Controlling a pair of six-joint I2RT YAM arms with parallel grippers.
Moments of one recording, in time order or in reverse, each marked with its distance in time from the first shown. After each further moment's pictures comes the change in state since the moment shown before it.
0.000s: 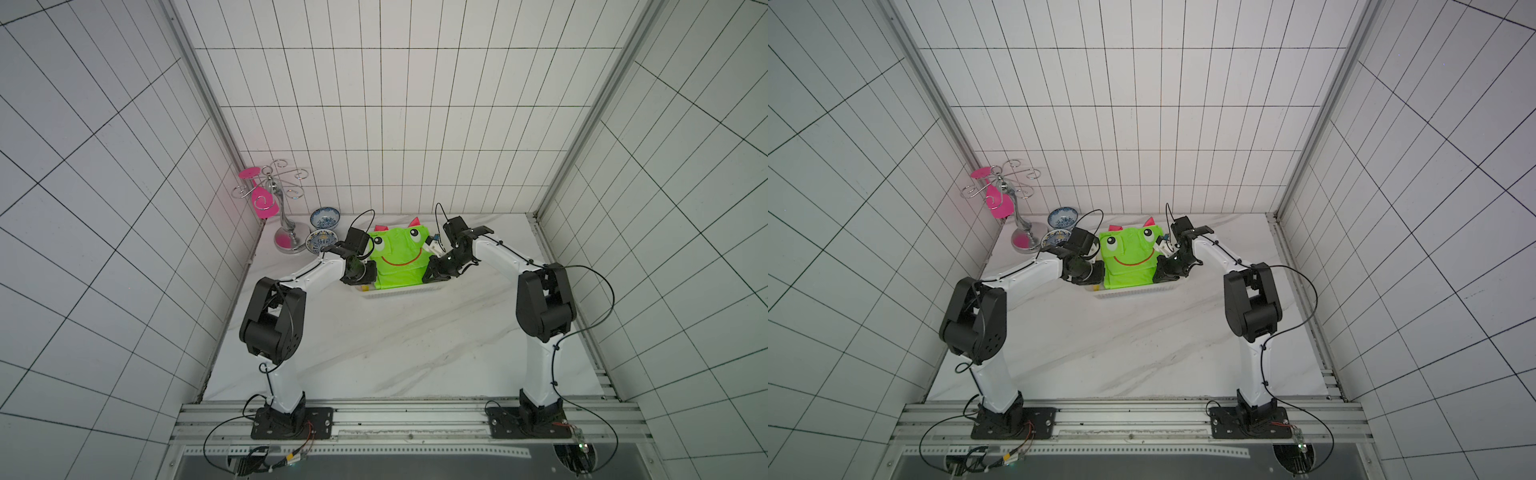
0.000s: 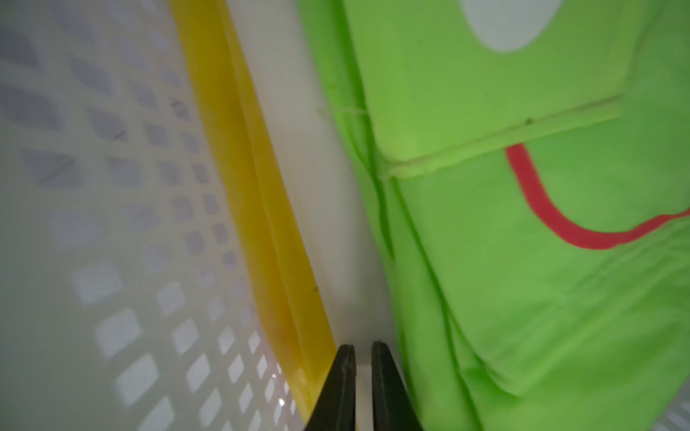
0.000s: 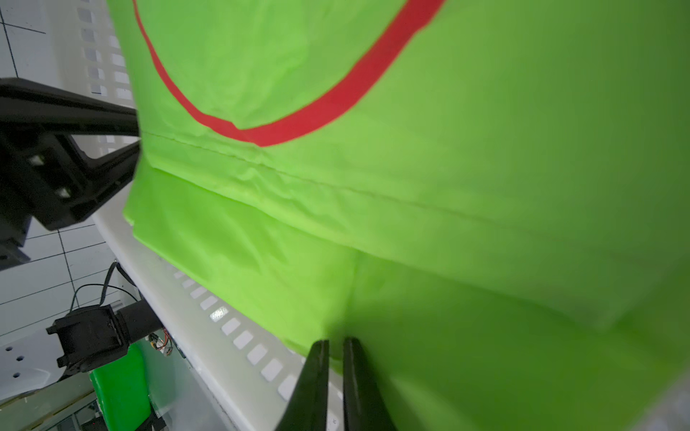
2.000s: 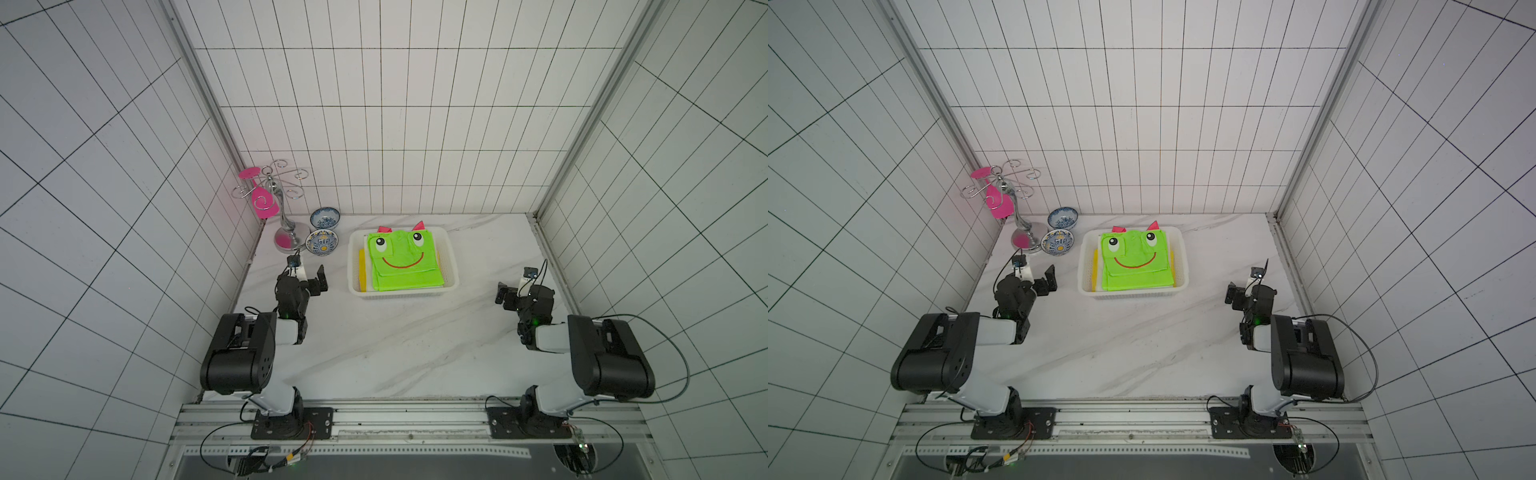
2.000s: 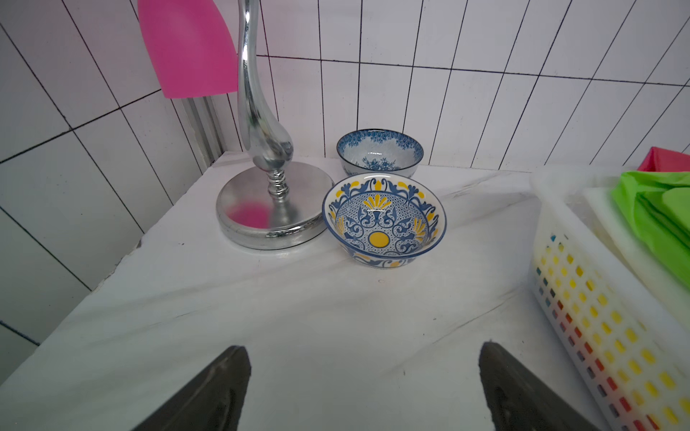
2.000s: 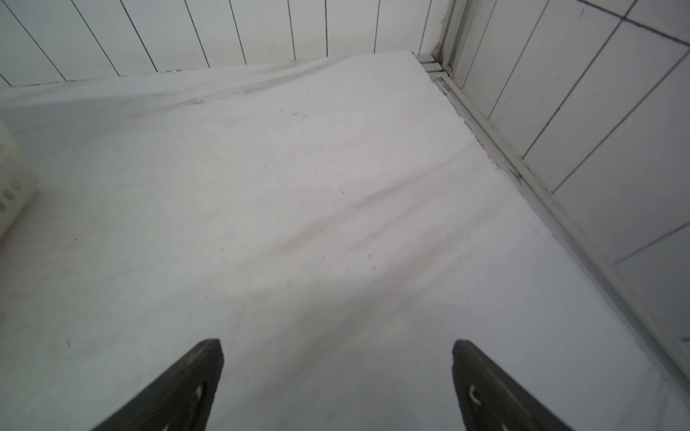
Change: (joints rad) left arm 0.417 -0.264 -0.929 1.551 -0.111 0.306; right arm -0.492 -0.502 -1.284 1.715 0.594 -0.087
